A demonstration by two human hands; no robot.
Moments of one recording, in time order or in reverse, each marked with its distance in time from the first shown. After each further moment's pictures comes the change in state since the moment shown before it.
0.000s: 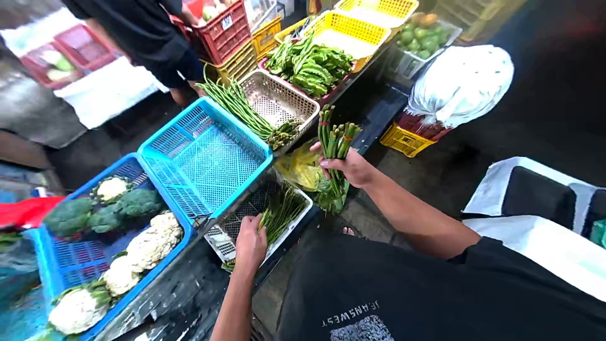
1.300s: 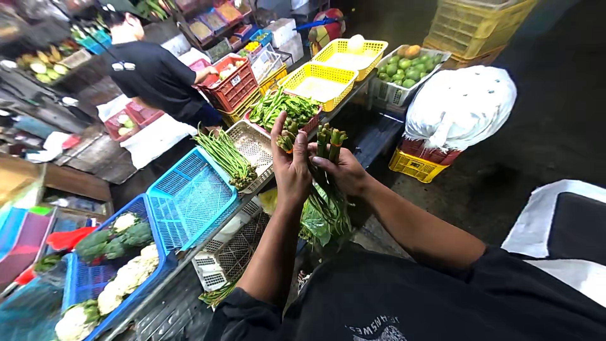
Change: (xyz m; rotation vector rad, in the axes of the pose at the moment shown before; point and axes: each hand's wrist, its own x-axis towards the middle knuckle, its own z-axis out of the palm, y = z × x) left_hand 0.072 0.434 -0.004 -1.076 0.348 0.639; right_hand -0.070 -0.106 -0.167 -0.229 0.104 -0.398
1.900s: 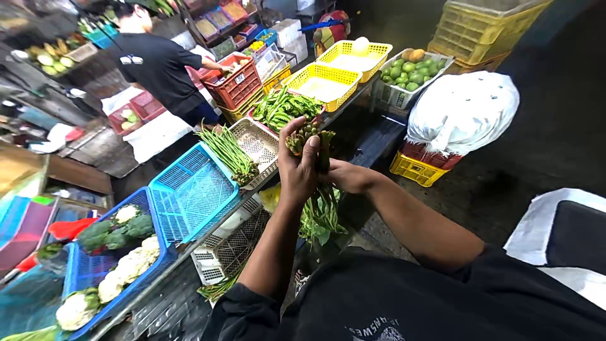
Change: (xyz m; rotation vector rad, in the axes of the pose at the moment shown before) left_hand -0.009 -0.003 -0.008 0.139 -0.054 0.157; right_hand -0.004 -0.025 0.000 0.200 -0.437 0.339
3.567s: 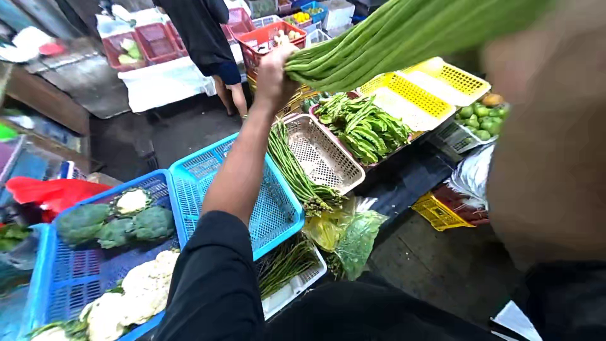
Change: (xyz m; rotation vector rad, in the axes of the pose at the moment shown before) left_hand 0.291 -0.208 -0.381 0.753 0.032 0.254; right_hand 0.331 -0.146 -0.012 -0.601 0.279 -0.951
